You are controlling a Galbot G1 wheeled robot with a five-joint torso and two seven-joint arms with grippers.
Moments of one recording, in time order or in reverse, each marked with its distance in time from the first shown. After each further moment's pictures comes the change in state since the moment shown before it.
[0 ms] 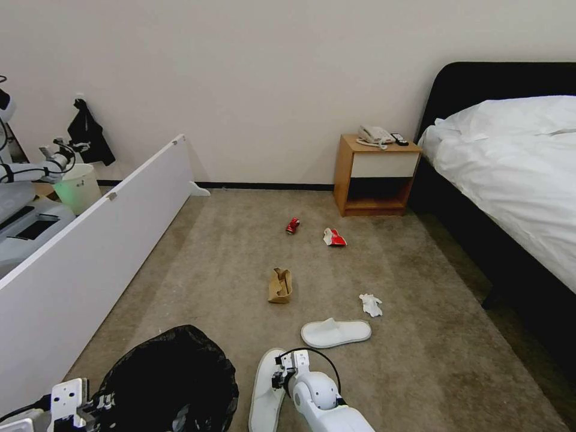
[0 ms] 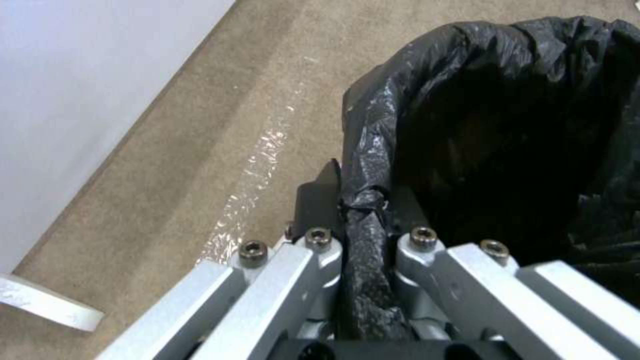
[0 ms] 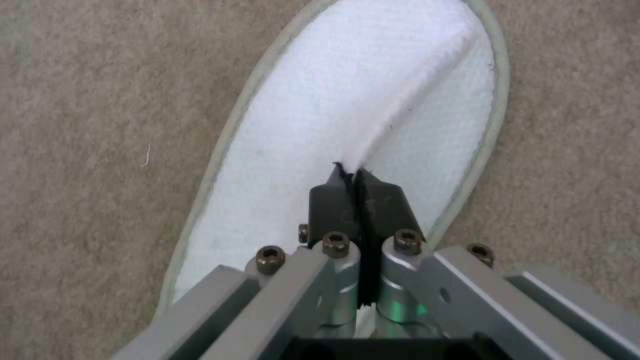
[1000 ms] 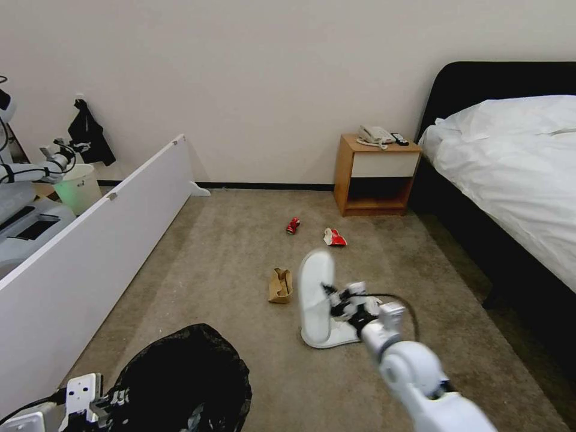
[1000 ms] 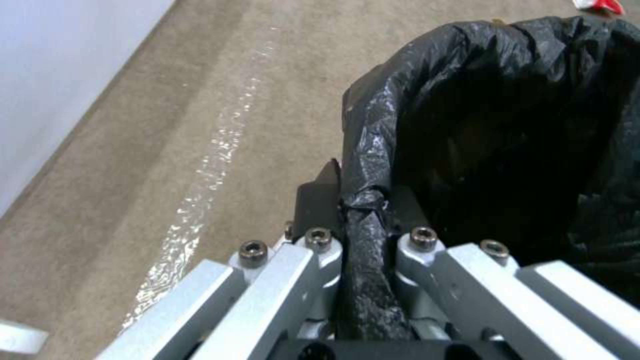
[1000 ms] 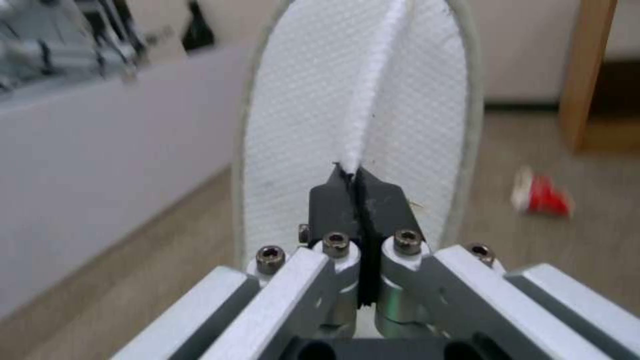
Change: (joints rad) left arm -0.007 0.089 0.024 0.000 -0.101 0.000 0.005; right arm -0.171 -0.486 0.236 0.780 0.219 0.344 -0.195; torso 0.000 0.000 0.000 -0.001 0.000
